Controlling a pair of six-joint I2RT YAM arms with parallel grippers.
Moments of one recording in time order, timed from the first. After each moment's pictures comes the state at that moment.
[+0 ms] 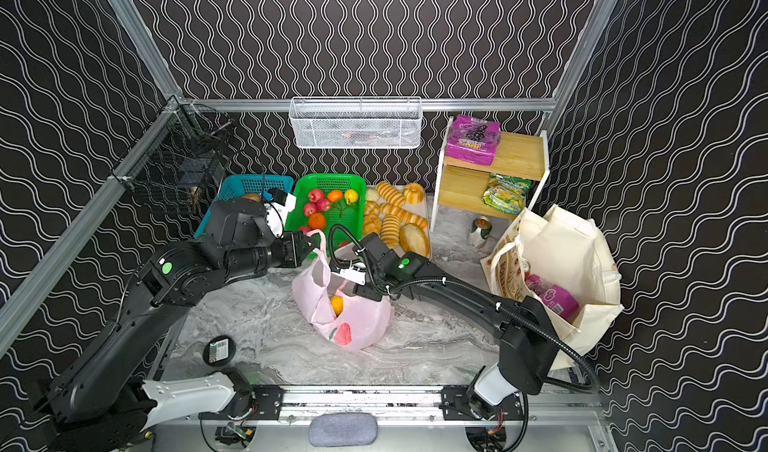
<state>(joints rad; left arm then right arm) -0.71 1.18 1.62 -1.04 0.00 -0.59 0.88 1.55 1.26 -0.65 0.02 -0.55</state>
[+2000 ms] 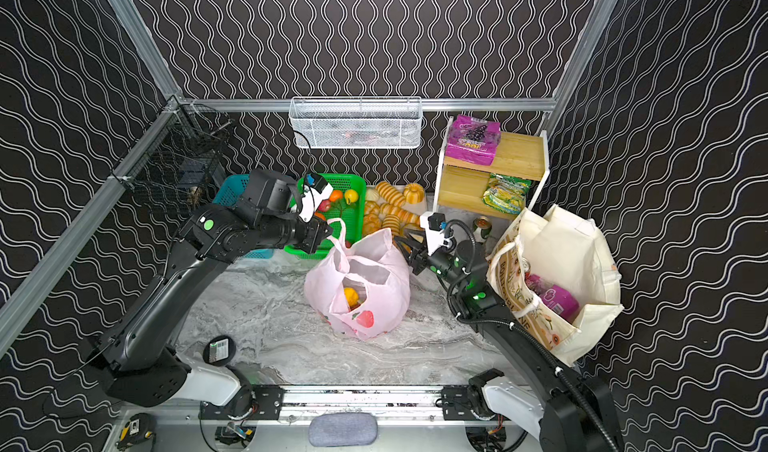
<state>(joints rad) -0.65 1.46 1.90 -1.16 0.10 -0.14 0.39 1.06 0.70 0.36 -0.50 0.14</state>
